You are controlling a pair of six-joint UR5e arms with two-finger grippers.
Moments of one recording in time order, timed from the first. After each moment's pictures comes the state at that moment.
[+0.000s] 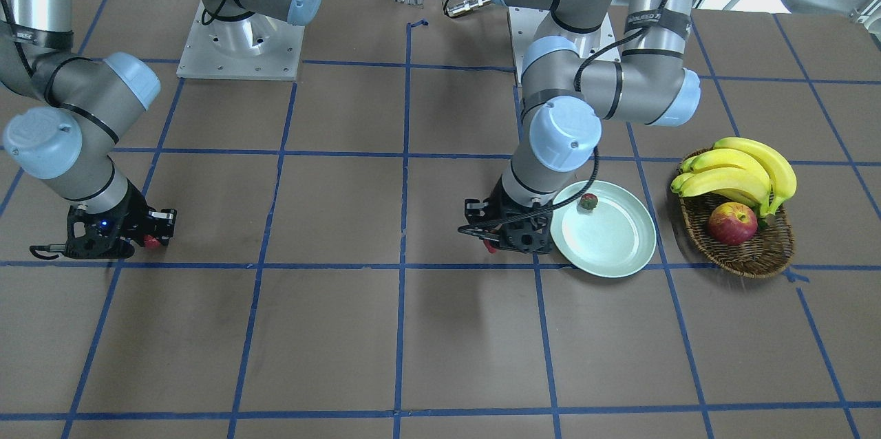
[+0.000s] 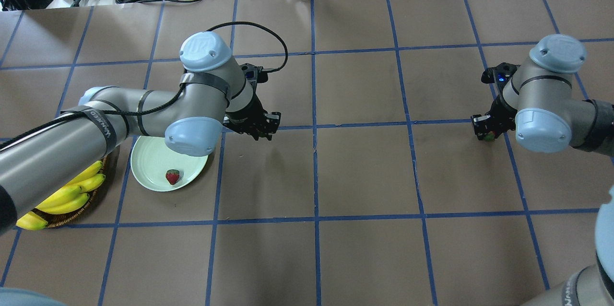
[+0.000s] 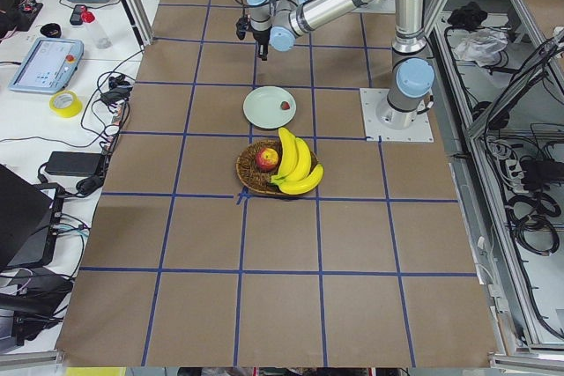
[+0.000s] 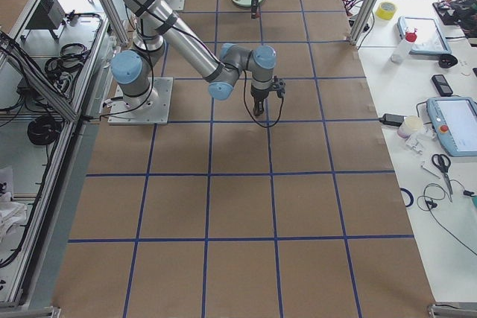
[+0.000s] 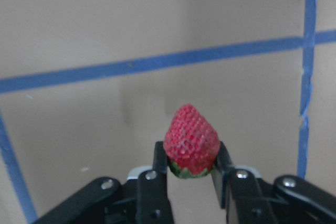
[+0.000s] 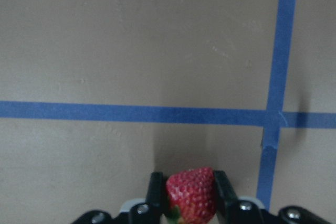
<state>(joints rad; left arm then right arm) -1.63 -1.88 -1.91 -0.95 1.44 -0.02 1.21 -1.24 2.07 -2.40 -1.60 -0.41</state>
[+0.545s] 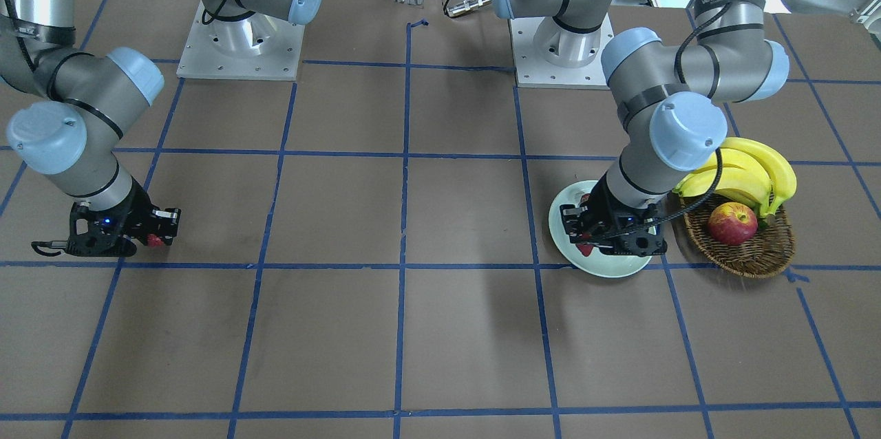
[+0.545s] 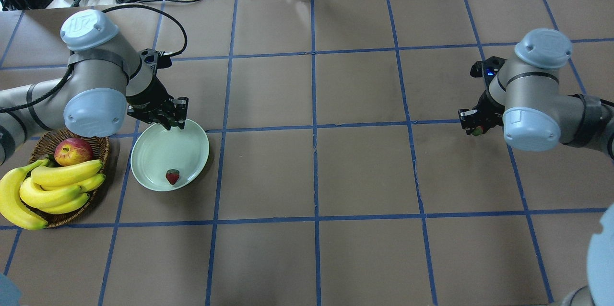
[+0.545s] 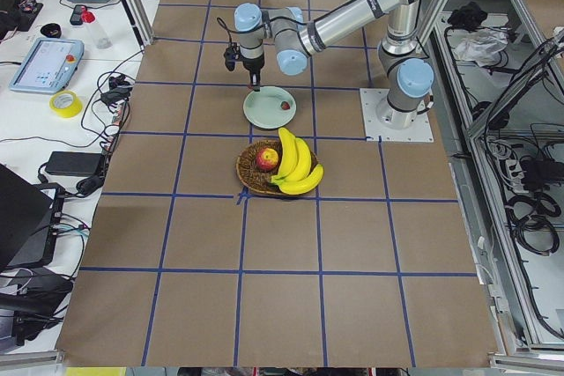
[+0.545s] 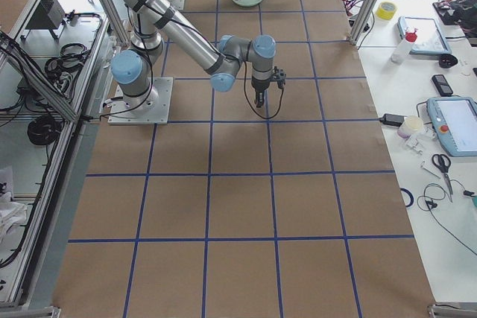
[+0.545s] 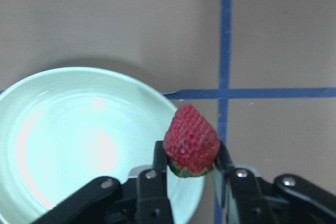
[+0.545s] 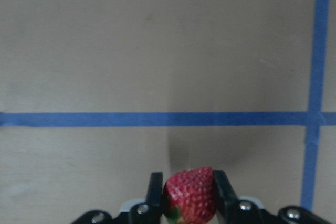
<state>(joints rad) -1.36 -1.80 -1.94 -1.03 1.55 0.17 1.32 -1.29 2.07 -2.38 -1.61 -0.26</state>
